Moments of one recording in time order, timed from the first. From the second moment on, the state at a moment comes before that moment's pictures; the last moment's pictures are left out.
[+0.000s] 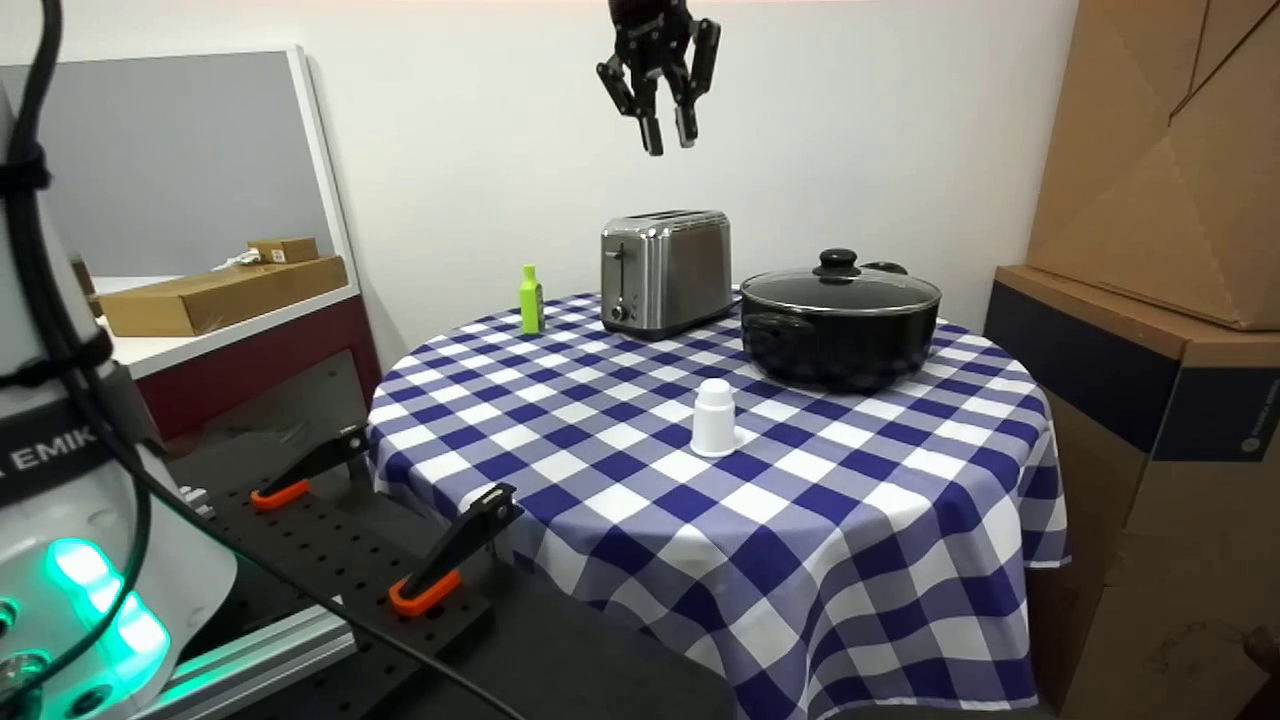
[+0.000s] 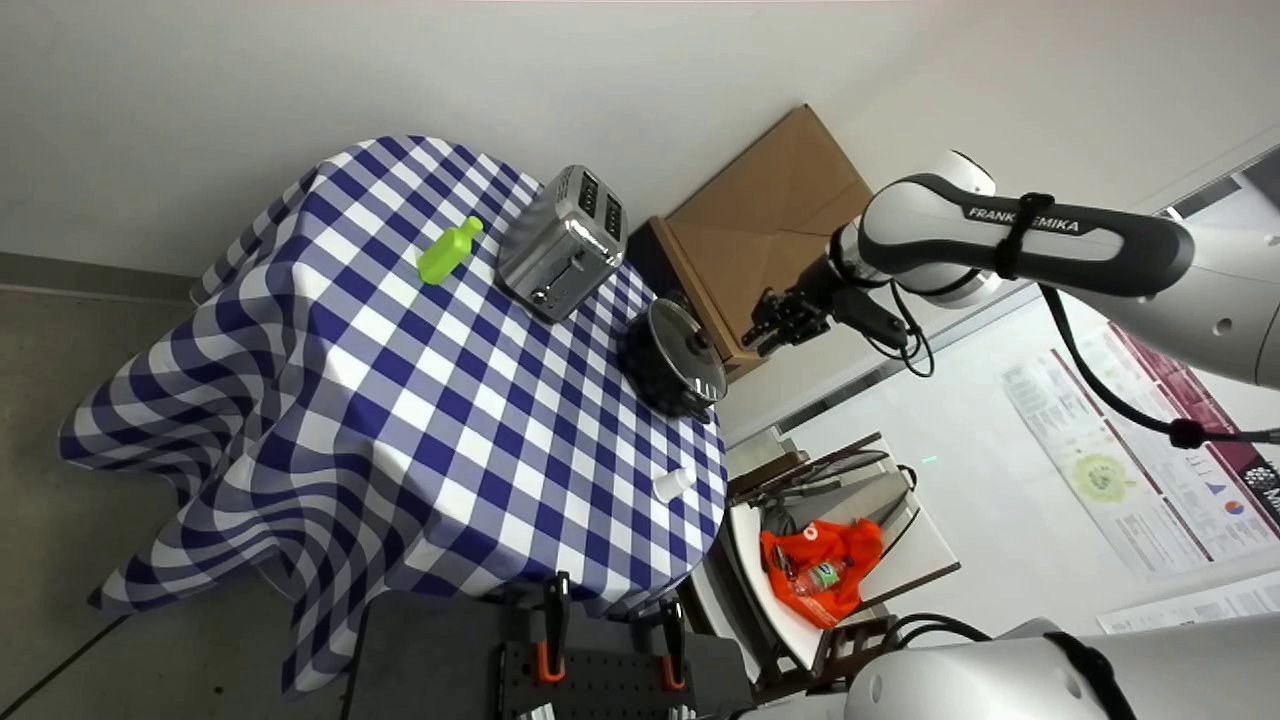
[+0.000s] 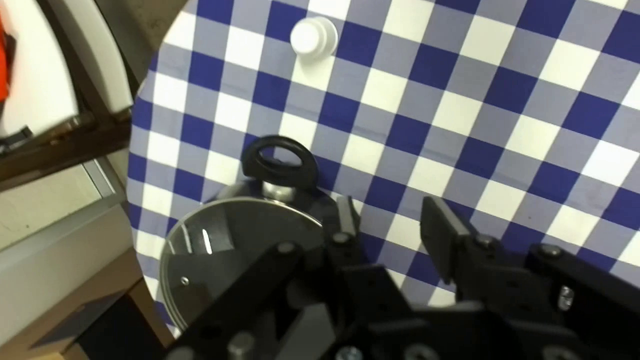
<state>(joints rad) -0.07 -0.10 -0.03 -2.25 -0.26 2.18 -0.01</state>
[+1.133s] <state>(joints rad) 0.11 0.28 0.03 -2.06 -0.41 2.66 0.22</state>
